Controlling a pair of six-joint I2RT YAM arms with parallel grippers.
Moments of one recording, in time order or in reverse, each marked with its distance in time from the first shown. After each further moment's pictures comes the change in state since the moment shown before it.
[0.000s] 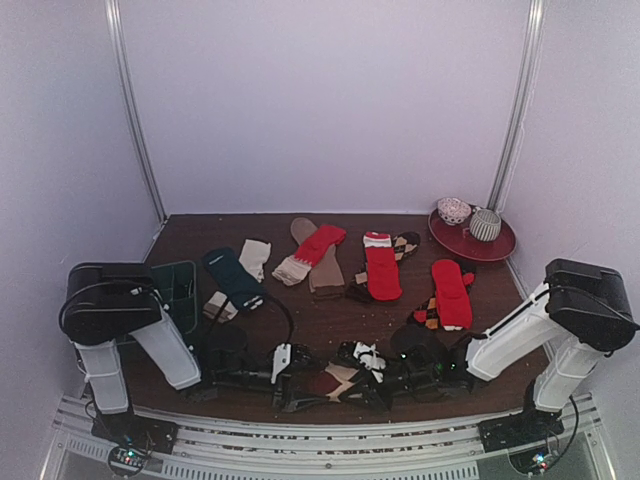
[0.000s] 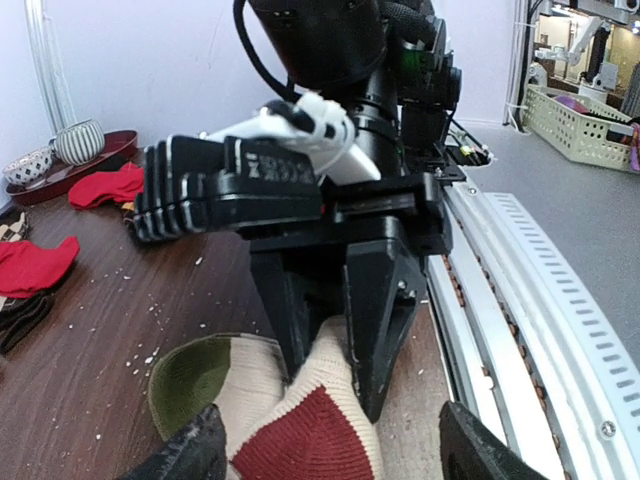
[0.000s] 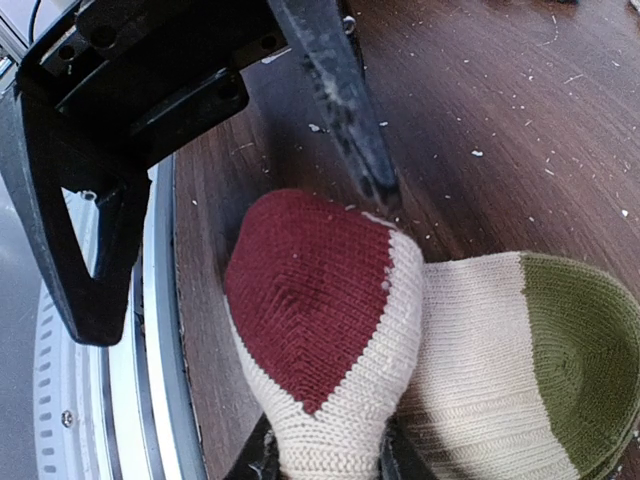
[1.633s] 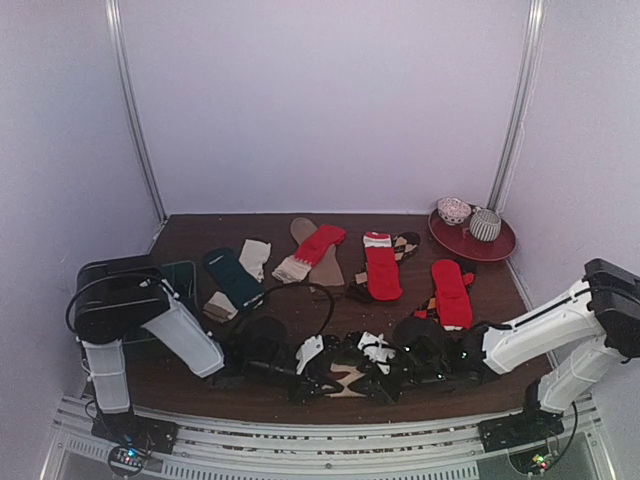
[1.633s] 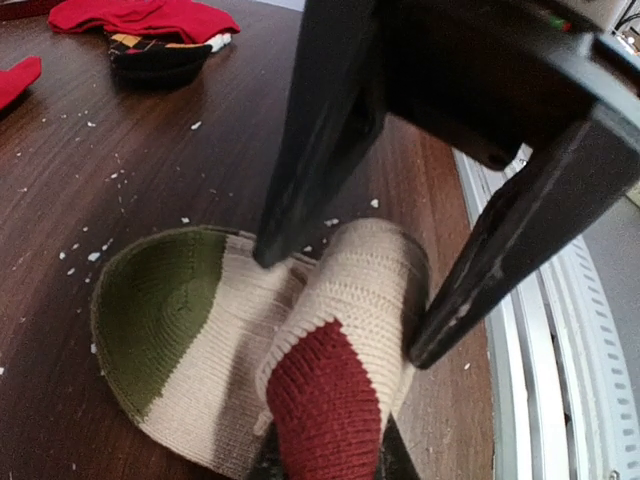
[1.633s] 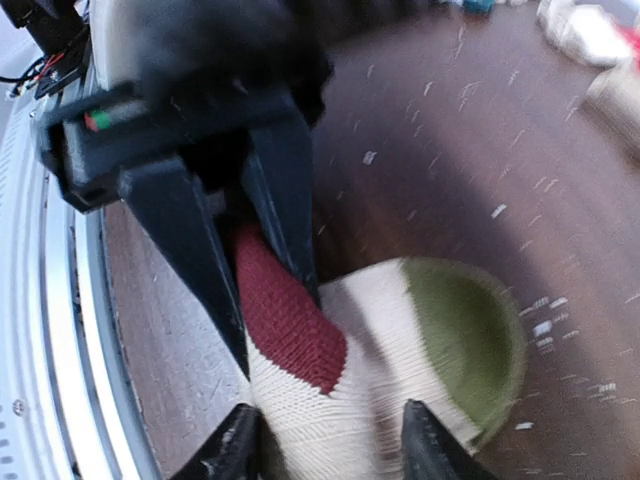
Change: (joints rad) left arm 0.005 0.055 0.220 -0.475 -0.004 -0.224; right arm 0.010 -0.164 0.056 -0.295 0.214 -0.081
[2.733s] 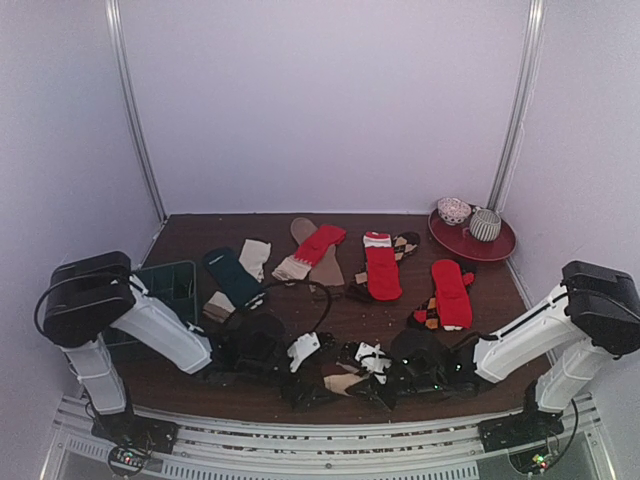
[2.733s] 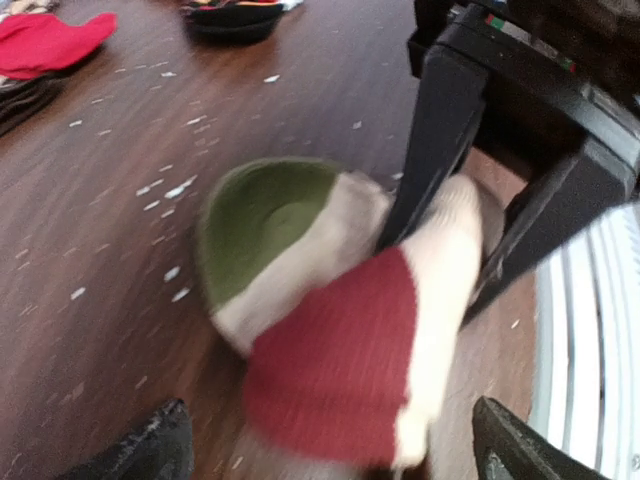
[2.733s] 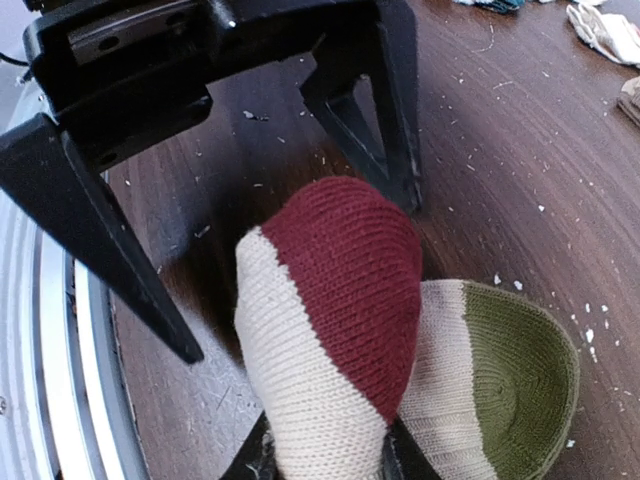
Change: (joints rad) left arm -0.014 -0.162 -0.008 -0.255 -0.174 0.032; right arm 0.042 0.081 -0.057 0.169 0.014 -0.024
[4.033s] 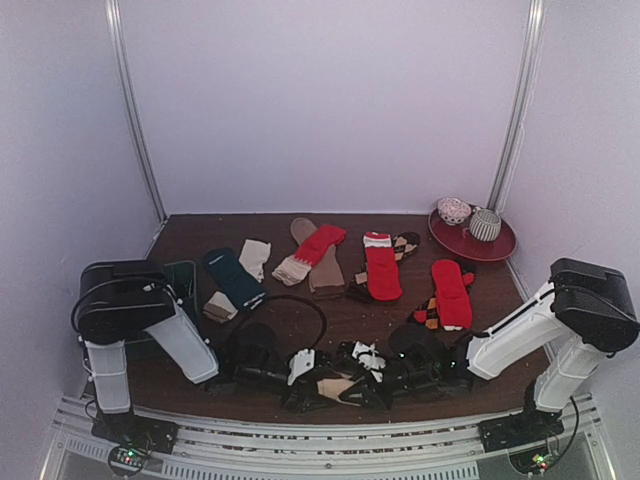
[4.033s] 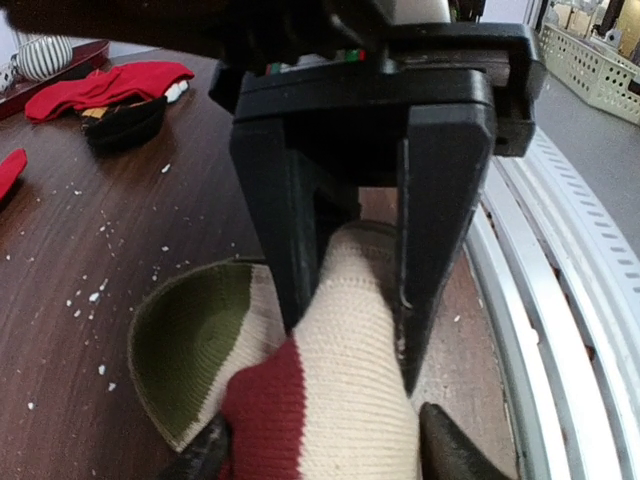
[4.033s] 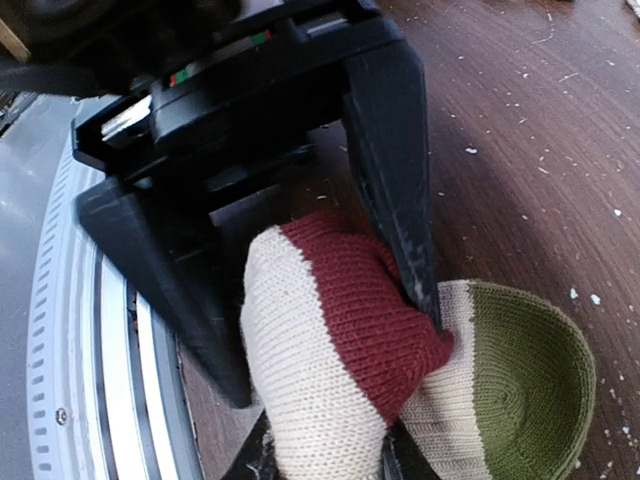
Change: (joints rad) left arm 0.011 0.176 -0.071 0.427 0.204 0.225; right arm -0.044 0.061 0.017 0.060 -0.199 0.085
